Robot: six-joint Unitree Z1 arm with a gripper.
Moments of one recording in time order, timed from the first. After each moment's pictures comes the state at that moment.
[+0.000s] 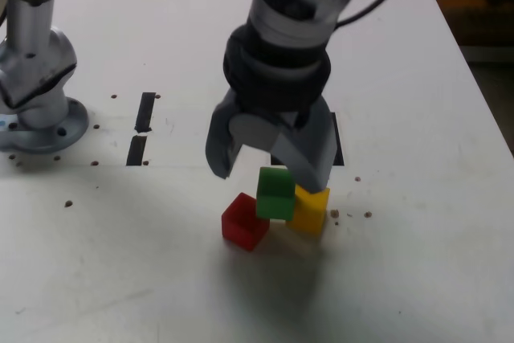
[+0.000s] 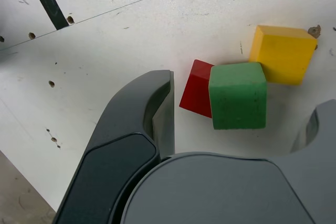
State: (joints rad) arm -0.53 2.04 -1.73 1.50 0.00 -0.21
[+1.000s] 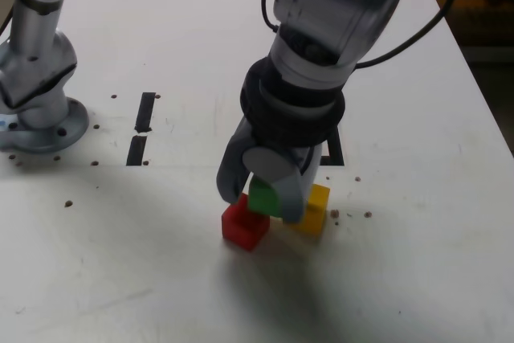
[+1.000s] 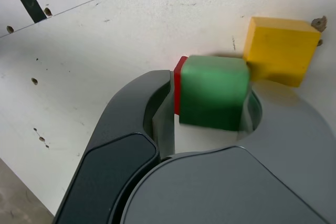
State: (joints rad) arm -0.54 2.12 -1.75 1.47 -0.03 -0.20
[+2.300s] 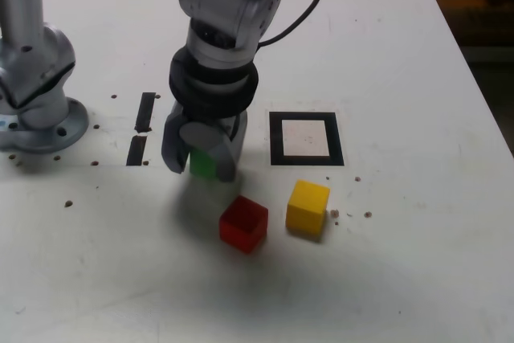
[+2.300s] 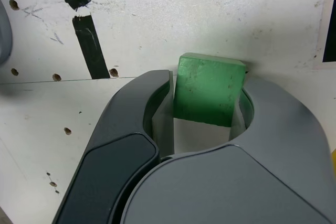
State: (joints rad) arm -0.45 1.87 -1.18 1.13 0.04 -0.30
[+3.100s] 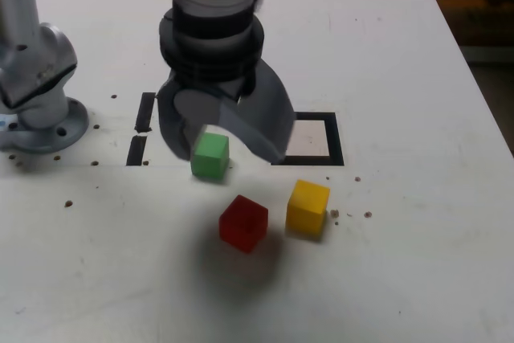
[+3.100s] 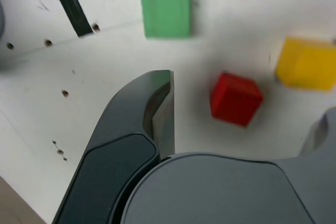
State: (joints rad) arm -0.58 1.81 -1.44 1.32 0.03 -0.28
